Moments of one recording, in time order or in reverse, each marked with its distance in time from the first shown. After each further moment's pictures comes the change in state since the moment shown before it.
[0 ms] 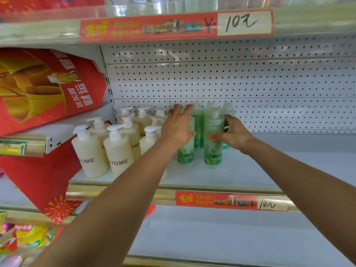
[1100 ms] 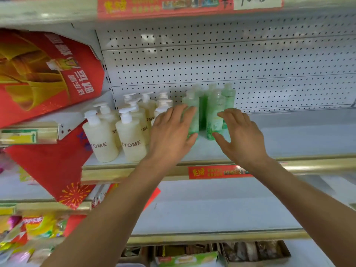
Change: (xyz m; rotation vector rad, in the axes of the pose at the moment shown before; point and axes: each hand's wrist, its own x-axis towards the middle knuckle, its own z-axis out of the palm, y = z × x) left_hand -0.122 -0.033 -0.030 0.162 0.242 0.304; right_hand -0.129 -0.030 0.053 -0.793 0.373 -0.339
